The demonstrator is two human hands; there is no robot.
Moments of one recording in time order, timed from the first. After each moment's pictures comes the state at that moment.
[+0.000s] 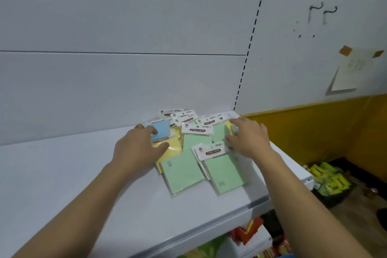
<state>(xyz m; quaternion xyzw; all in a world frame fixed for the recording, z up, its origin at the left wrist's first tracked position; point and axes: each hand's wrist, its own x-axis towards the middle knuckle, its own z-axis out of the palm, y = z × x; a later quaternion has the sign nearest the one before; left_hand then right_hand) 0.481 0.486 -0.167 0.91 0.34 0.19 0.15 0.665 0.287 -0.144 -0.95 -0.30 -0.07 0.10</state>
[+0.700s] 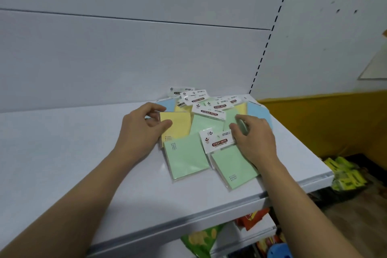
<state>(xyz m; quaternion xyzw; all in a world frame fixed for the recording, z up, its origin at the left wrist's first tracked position) 0.472 0.469 -0.186 0.75 0.29 0.37 0.46 0.658 0.285 -0.197 -0.89 -0.31 -0.11 0.31</state>
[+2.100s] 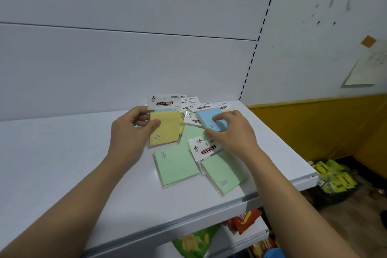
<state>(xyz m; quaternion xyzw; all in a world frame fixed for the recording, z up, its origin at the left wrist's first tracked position) 0.477 0.476 -0.191 0.72 0.28 0.43 0.47 0.646 0.302 -0.164 -0.89 -0.33 -0.01 0.31</state>
